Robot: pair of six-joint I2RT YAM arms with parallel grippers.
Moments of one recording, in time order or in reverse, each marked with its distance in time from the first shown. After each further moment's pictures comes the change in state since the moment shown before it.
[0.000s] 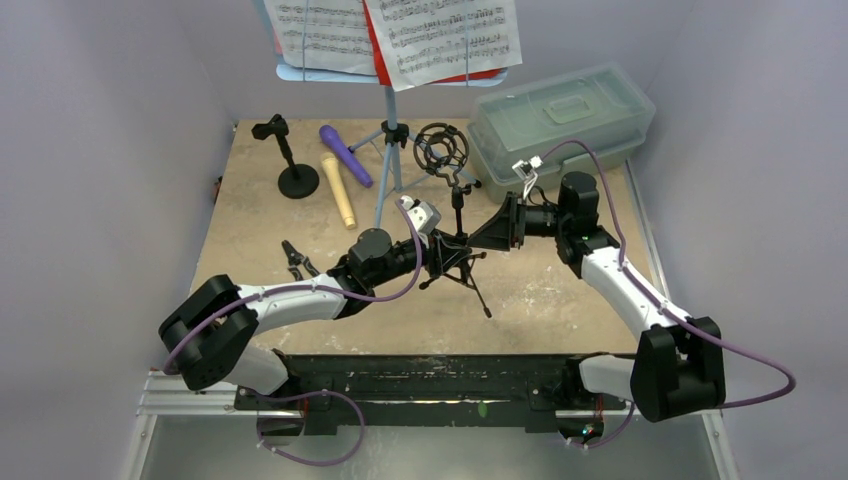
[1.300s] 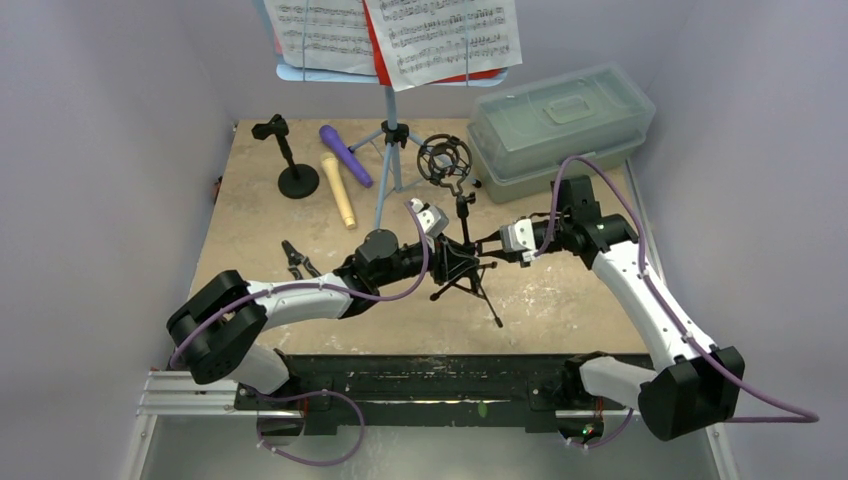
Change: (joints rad) left arm -0.013 0.043 0.014 0.005 0.081 -0.040; right arm 0.064 -0.067 0.254 -0.949 0.095 -1.967
